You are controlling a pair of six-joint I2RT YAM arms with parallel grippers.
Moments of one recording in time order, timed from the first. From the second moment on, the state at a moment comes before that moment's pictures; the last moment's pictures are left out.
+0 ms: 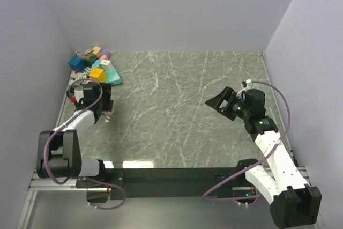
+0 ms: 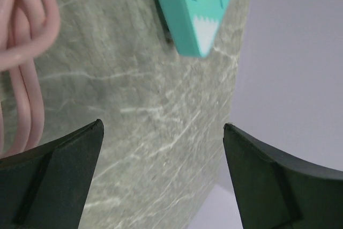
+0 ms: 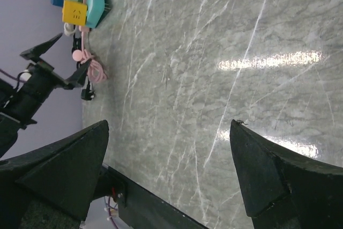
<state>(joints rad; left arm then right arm) 0.04 1.33 0.63 0.10 -0.05 -1.45 0.10 0.86 0.64 -0.32 -0.44 0.74</state>
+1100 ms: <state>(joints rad) -0.03 1.98 1.13 0.13 -0.25 -1.64 0.10 0.90 0.63 -0.35 -0.45 0.68</state>
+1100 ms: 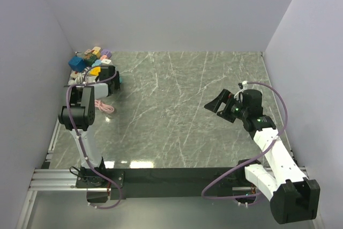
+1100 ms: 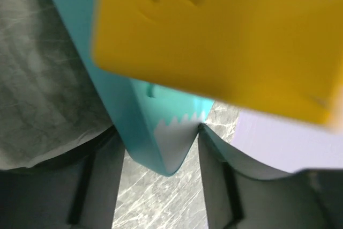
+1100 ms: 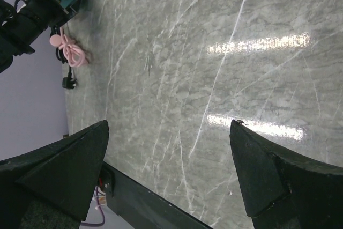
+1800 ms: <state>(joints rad) -0.19 1.79 0.86 0.25 0.03 -1.30 0.10 0.90 0.63 -0.34 -0.45 0.69</state>
